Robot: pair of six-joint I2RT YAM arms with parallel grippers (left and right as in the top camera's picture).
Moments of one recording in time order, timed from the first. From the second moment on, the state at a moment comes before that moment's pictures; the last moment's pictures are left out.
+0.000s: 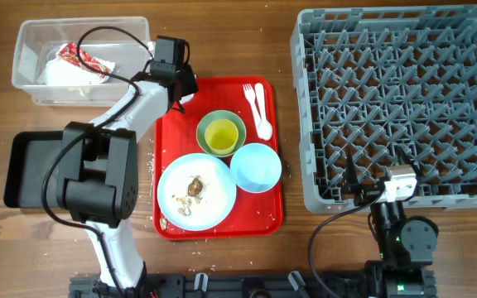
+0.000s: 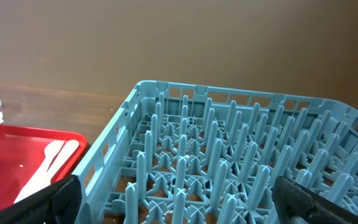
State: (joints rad) left arm -0.21 2.05 1.36 -0.30 -0.11 -0.46; right arm -0.02 0.03 0.01 0.00 -0.10 -0.10
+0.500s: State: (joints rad) left arm -0.23 2.09 1.36 -0.35 -0.14 -0.47; right arm -0.02 0.03 0.01 0.00 -0.10 -0.10
